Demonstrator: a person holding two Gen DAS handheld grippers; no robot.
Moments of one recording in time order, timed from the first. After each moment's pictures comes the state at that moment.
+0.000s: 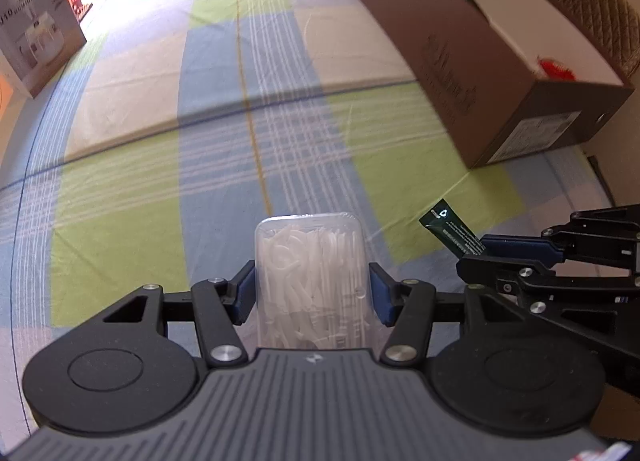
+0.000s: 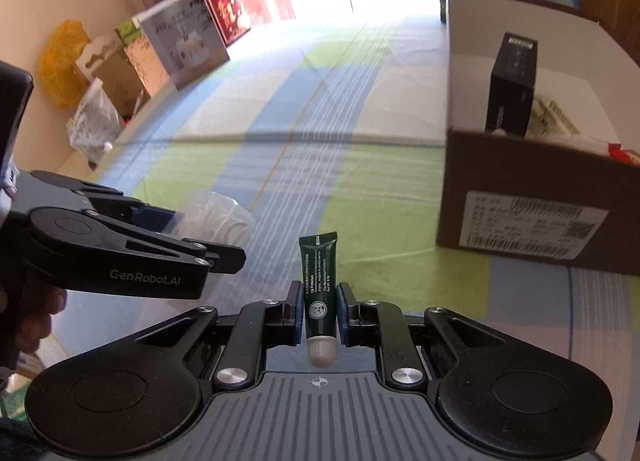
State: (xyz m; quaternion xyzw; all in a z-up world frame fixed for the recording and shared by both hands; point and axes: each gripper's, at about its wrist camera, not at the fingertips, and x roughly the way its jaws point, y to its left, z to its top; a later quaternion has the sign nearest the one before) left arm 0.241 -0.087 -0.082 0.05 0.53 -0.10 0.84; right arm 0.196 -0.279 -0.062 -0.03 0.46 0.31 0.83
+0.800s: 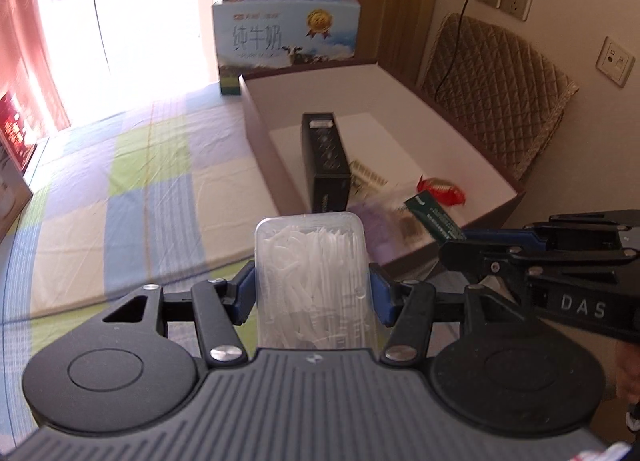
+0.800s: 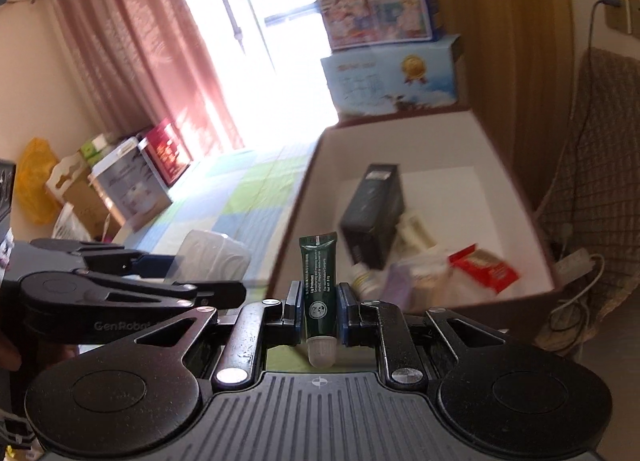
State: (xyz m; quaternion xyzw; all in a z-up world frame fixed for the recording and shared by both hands) left arm 0.267 -0.199 0.019 0.06 0.41 -0.18 0.89; right arm 0.244 -0.398 0.041 0.06 0.36 0.24 0.90
